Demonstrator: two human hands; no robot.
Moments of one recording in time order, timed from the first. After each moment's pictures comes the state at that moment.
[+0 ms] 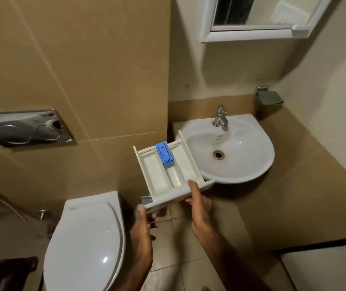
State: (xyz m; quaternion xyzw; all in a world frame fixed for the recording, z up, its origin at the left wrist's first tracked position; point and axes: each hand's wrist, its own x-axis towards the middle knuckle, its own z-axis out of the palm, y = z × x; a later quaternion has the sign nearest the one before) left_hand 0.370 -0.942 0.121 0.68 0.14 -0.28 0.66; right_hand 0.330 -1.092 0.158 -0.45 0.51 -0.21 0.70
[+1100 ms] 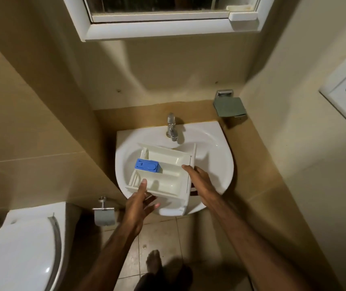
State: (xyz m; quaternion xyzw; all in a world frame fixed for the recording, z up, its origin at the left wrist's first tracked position) left_hand 0.394 -1.265 0.107 0.61 0.14 -0.38 0.69; right_hand 0.330 -1.474 0.123 -0.59 0.45 0.00 0.66
